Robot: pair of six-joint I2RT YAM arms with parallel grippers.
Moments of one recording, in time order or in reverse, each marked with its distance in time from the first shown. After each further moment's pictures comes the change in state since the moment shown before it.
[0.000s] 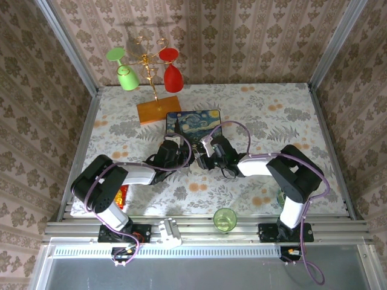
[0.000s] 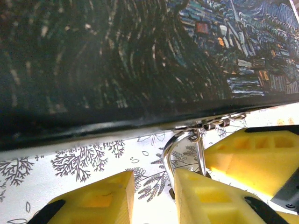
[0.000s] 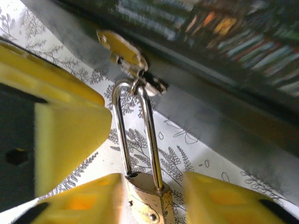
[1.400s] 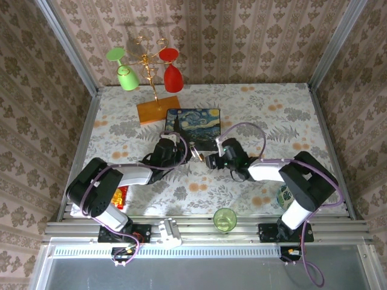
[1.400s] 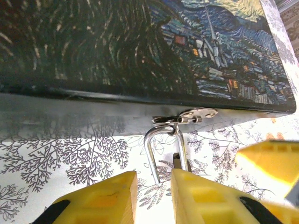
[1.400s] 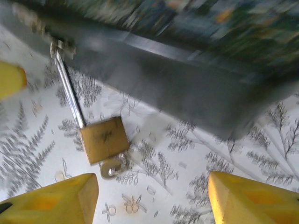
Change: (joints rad) left arm 0.033 -0.054 -0.009 -0.002 -0.002 -0.018; right arm -0.081 -0.143 -0.135 0.026 0.037 0.138
